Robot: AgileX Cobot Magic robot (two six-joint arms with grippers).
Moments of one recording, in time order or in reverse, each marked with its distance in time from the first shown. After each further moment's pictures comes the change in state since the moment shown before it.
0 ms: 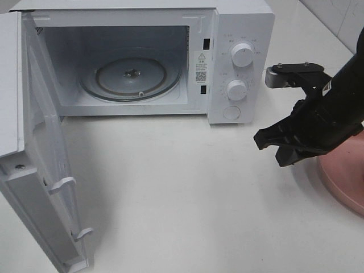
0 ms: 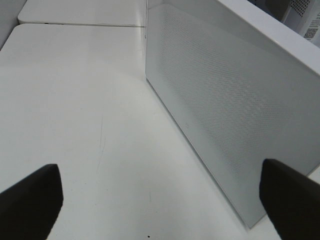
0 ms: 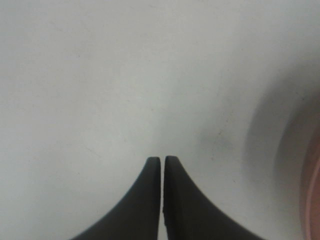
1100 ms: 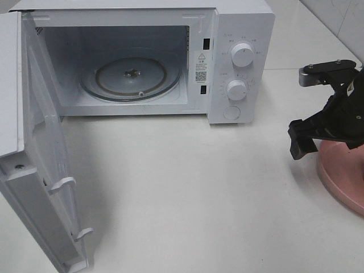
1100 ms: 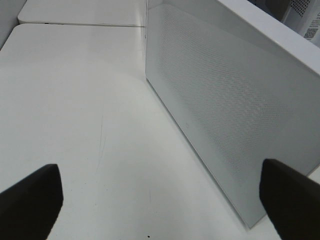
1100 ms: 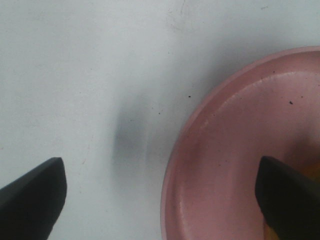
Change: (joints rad) left arm 0.000 0.000 0.000 0.000 0.000 0.000; right arm -0.147 0.112 -0.047 -0.307 -0.066 0.177
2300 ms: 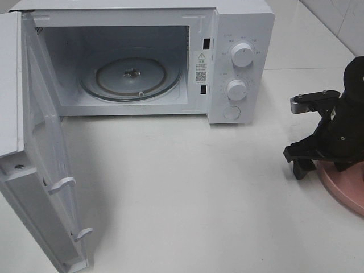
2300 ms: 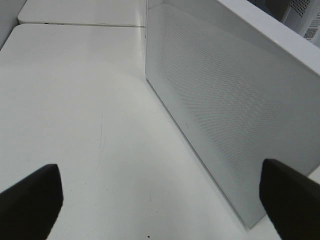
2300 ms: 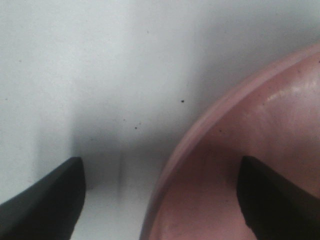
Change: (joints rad) left arm 0.000 0.000 0.000 -0.001 0.000 0.000; right arm -0.047 0.206 -0.029 -0.015 -0.056 -0.011
